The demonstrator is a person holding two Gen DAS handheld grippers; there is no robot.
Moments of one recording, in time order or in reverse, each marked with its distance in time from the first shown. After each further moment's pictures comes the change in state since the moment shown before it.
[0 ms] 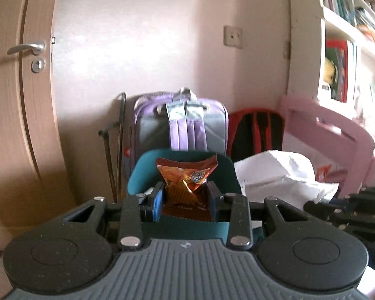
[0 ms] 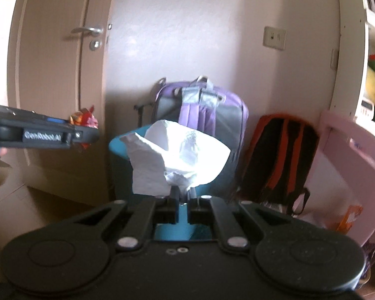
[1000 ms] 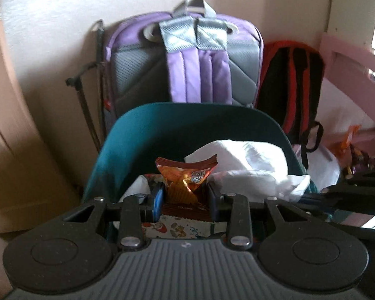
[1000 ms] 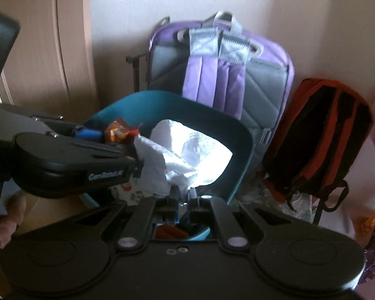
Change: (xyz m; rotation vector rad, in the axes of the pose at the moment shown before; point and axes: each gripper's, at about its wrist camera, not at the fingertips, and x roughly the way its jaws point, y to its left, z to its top) left arm 0.224 0.008 0.010 0.035 0.376 0.018; right arm 0.202 -0.011 0.049 -0.016 0.333 0.092
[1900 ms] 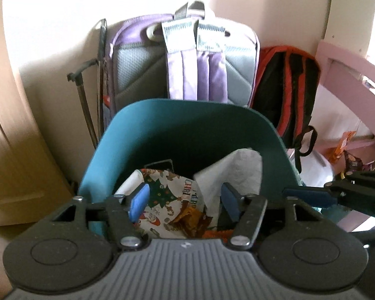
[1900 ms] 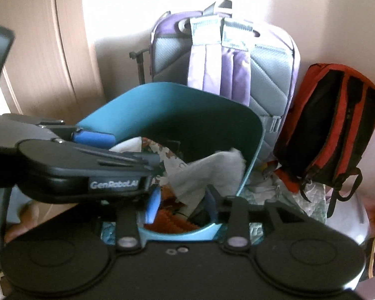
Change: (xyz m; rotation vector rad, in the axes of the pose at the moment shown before) left arm -0.024 0.001 -0.012 -0.049 -0.027 -0.024; right arm -0.012 -0.005 -0.006 0.065 -0.023 0.057
